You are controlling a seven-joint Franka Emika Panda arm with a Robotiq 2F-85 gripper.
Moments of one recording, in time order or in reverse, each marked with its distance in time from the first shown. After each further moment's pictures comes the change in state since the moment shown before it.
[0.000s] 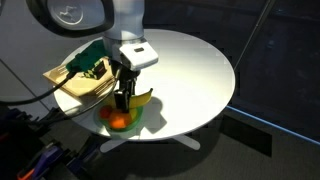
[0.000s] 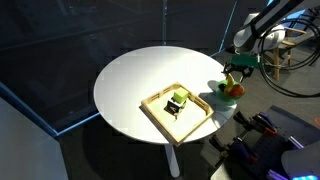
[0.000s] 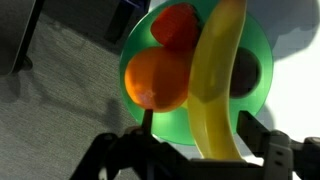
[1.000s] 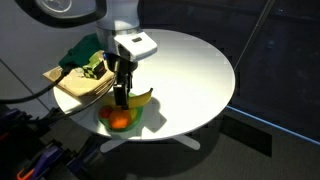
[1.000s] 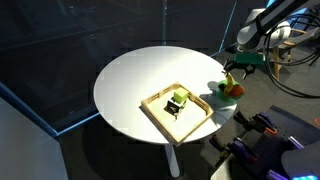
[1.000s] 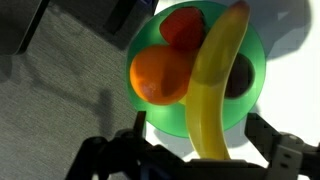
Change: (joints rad) arm 0.000 -0.065 0.000 -0.033 -0.037 0.000 -0.083
